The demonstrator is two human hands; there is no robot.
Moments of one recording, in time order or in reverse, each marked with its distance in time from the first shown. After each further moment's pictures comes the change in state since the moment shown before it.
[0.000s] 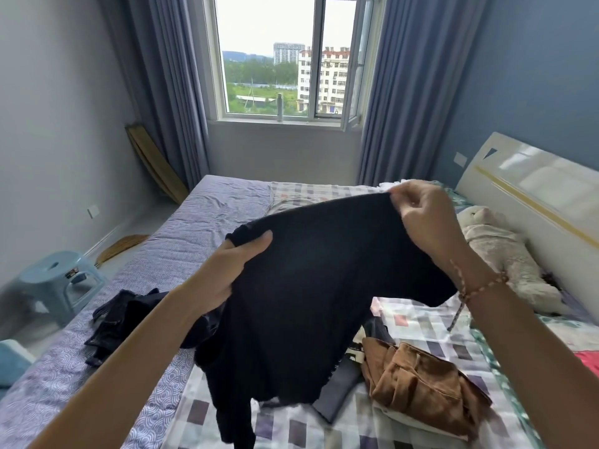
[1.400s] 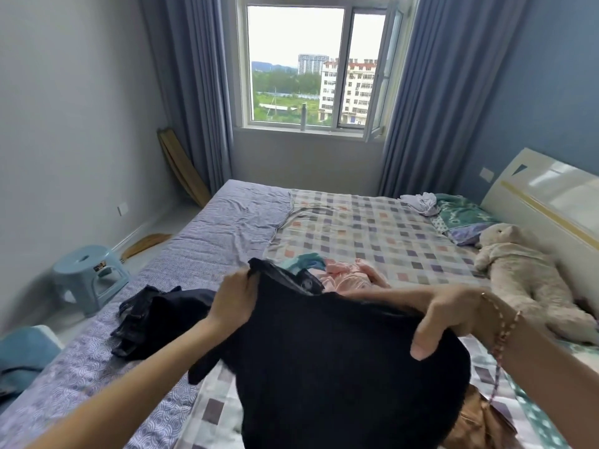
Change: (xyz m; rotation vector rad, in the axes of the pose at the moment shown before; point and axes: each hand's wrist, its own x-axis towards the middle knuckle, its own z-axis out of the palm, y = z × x) left_hand 0.029 -0.076 -0.072 0.981 0.374 0.438; right_hand -0.037 0.008 0.007 0.579 -1.649 0.291
